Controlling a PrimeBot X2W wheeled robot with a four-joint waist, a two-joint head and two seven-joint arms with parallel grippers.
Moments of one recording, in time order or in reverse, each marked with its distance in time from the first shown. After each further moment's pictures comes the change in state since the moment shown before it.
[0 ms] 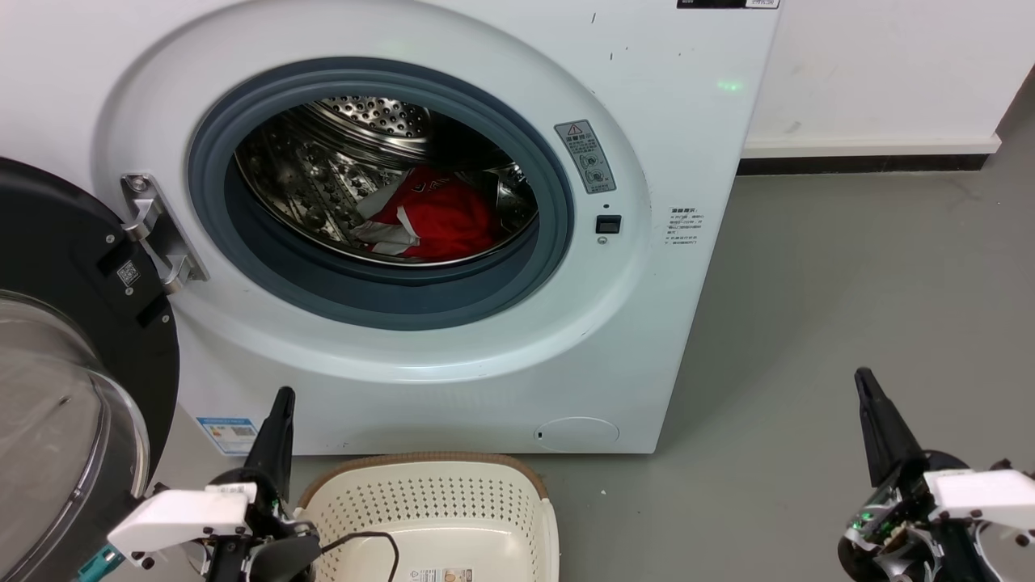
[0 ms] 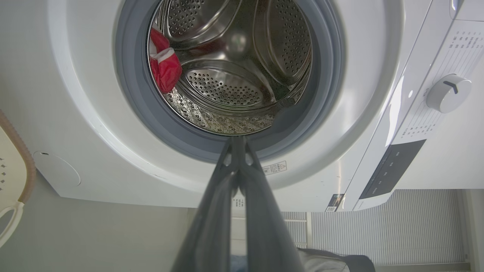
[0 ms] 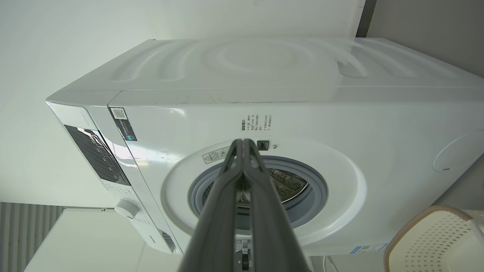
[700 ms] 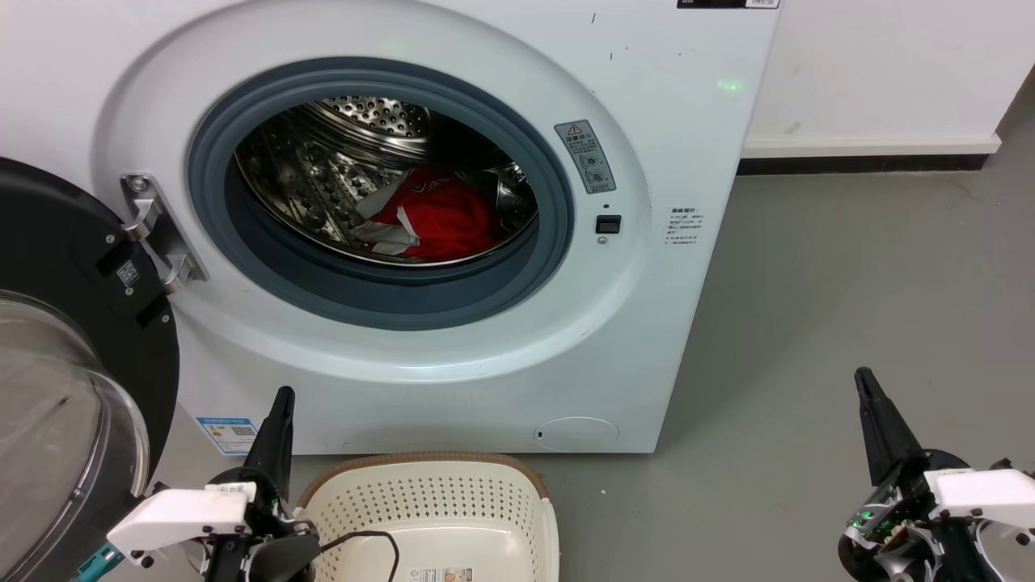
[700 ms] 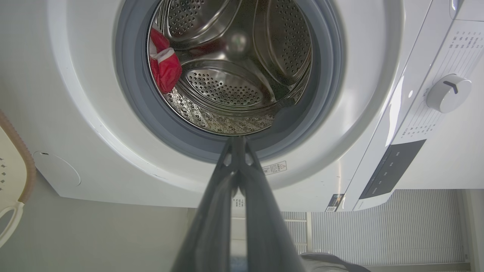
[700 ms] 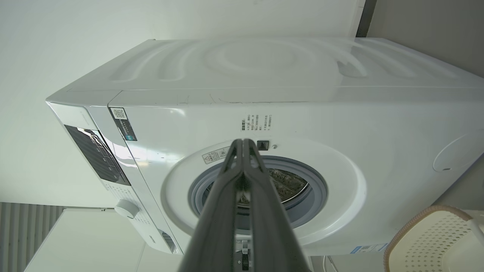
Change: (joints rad) left arm 0.000 0.000 0.000 0.000 0.000 0.000 0.000; right arm 0.000 0.000 0.000 0.000 0.000 0.000 0.000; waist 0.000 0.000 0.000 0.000
